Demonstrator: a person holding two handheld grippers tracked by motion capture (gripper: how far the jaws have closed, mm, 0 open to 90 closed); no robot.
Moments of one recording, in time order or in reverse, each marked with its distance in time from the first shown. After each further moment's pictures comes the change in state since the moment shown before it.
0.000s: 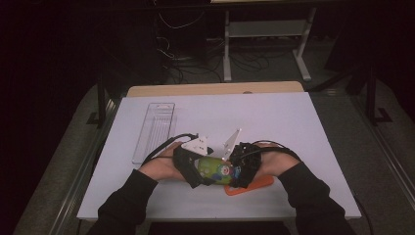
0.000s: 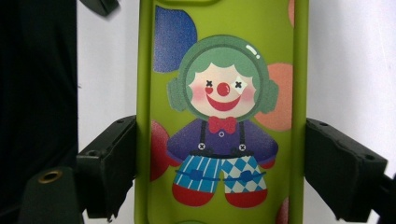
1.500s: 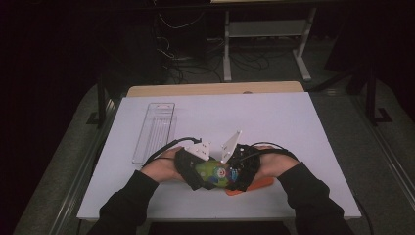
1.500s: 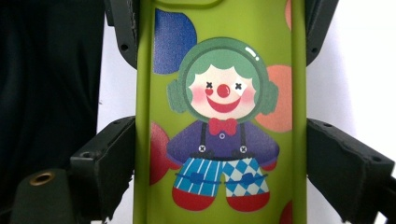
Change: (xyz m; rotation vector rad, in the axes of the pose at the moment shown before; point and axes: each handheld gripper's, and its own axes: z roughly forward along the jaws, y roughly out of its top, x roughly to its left) left arm -0.003 -0.003 0.004 0.028 -0.084 -0.007; right arm 0.006 0.002 -0.002 -0.081 0.022 -0.055
